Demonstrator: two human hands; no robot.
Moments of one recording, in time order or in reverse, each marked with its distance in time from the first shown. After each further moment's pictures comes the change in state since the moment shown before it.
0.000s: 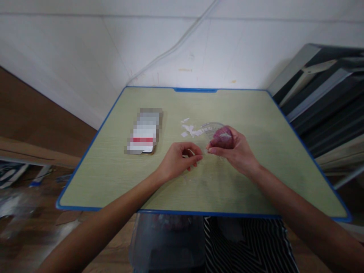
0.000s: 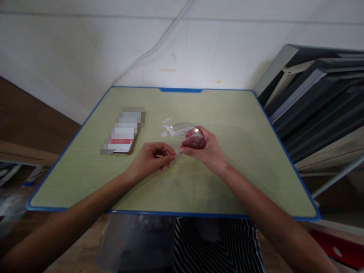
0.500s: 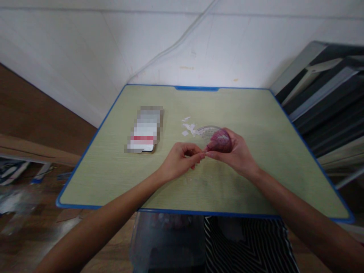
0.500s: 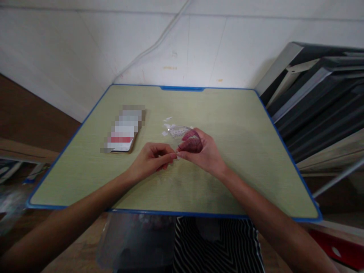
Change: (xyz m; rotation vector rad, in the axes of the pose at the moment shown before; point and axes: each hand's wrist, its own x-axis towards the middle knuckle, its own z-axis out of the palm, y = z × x) left_hand -0.002 0.006 0.002 0.067 -0.041 0.070; right_hand -0.004 -0.003 0.008 -0.080 -0.068 -0.011
